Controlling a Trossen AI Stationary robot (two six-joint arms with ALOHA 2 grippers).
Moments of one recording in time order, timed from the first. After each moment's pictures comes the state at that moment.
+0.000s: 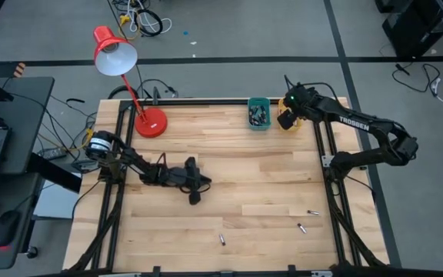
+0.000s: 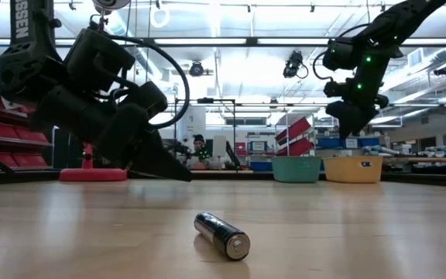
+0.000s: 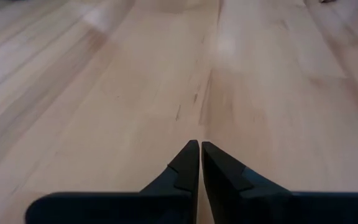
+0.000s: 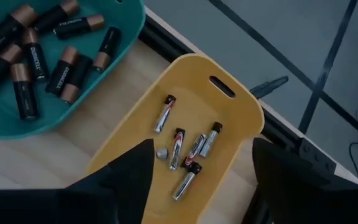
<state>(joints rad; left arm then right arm) -0.16 1.83 0.42 0.95 -0.25 -0.24 -0.80 1.26 0.81 -0.58 0.36 0.01</state>
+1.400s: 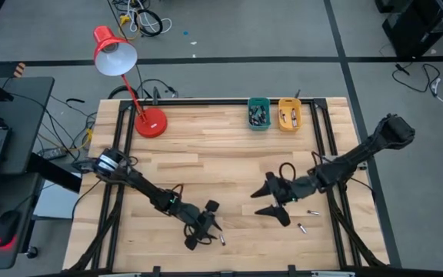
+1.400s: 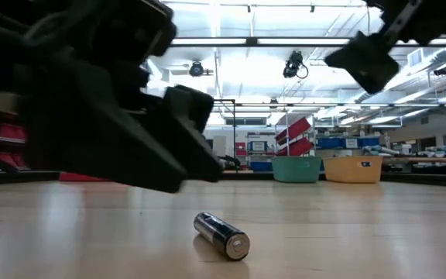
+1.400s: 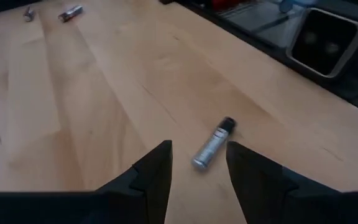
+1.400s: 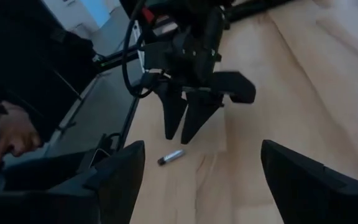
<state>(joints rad) -0.47 1.98 0.80 0.74 0.01 0.10 0.48 1.26 0.52 0.37 0.20 0.54</state>
